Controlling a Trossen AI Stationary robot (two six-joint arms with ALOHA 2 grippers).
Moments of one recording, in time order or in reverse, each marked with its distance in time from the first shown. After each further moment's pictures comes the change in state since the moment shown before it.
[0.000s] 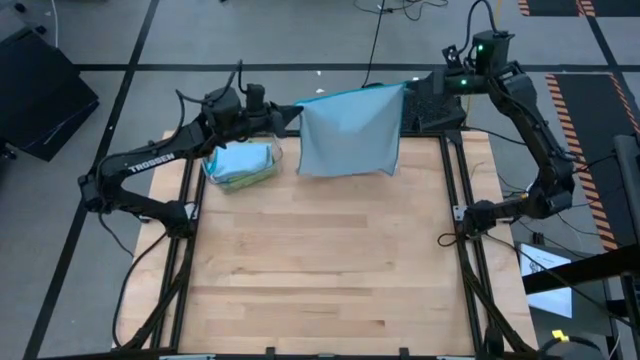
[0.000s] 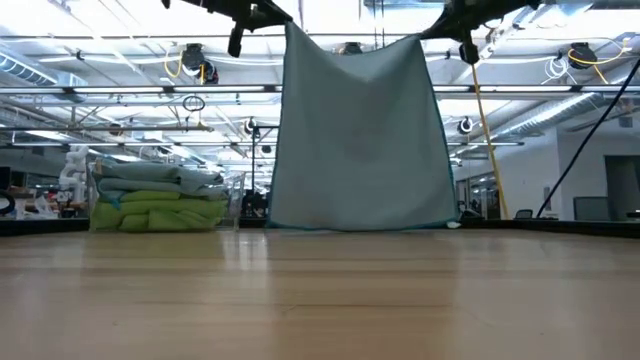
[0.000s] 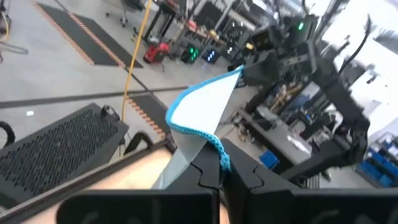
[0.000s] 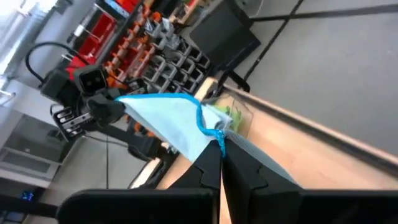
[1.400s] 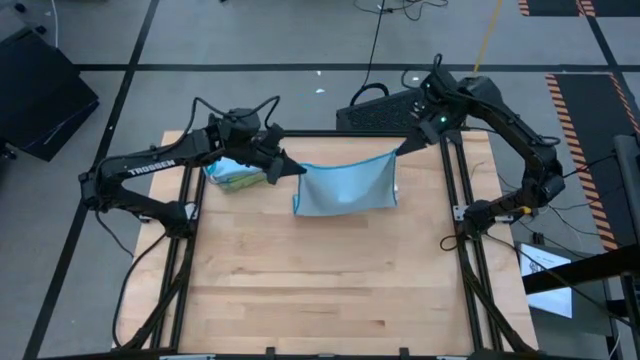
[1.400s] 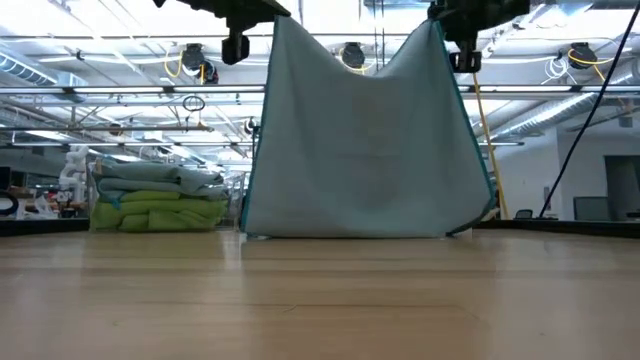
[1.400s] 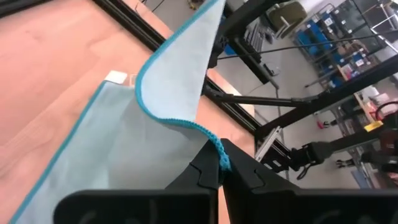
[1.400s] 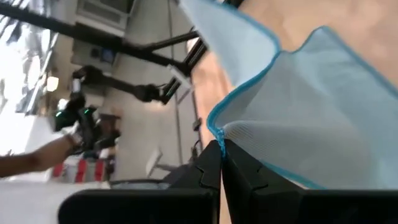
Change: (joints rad) left arm -0.121 0.000 0.000 -0.362 0.407 0.016; right arm 0.236 0.114 -0.001 -0.687 -0.283 -0.557
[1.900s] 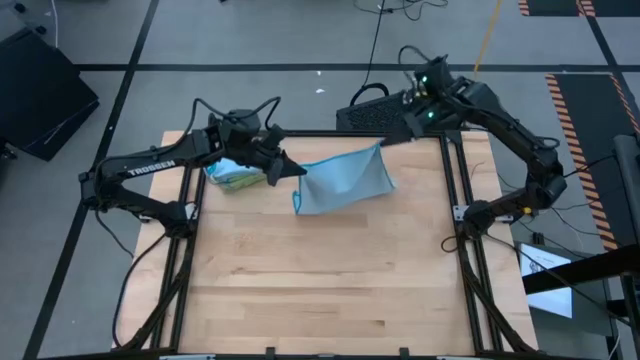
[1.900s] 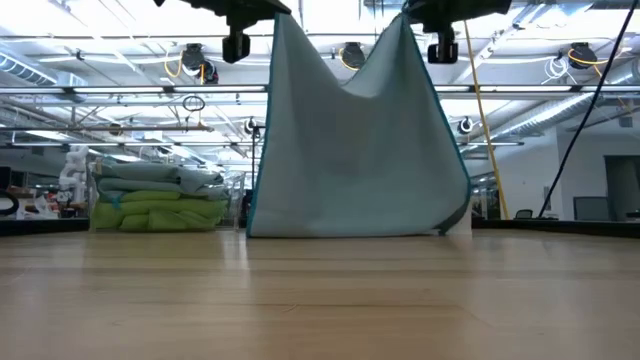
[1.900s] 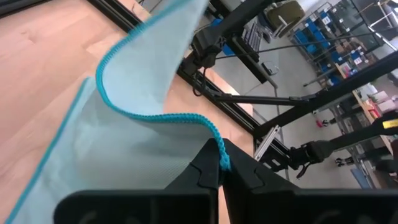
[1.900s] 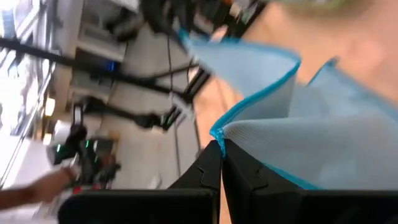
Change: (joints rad) left arm -0.011 0.000 0.000 0.005 -0.005 0.003; right arm 0.095 -0.019 0.000 0.408 0.078 0.423
